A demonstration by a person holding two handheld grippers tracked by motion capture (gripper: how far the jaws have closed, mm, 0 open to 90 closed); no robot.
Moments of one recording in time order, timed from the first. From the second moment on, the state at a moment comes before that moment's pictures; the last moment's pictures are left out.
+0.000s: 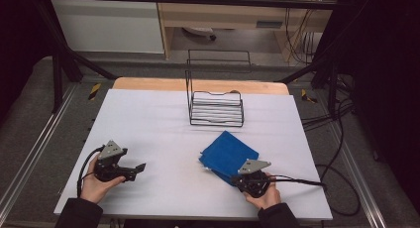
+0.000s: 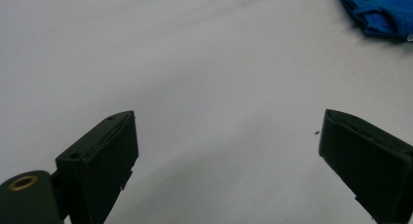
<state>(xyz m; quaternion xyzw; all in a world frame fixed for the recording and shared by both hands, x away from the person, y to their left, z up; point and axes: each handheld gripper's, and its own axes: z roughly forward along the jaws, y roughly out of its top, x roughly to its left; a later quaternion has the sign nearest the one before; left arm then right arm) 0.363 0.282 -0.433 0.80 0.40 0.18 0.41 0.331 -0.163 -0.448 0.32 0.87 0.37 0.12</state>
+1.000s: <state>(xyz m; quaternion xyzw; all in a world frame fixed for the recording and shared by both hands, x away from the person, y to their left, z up) 0.368 0.253 -0.420 0.81 0.39 0.16 0.42 0.358 -0.223 -0.425 0.41 0.80 0.43 0.13</state>
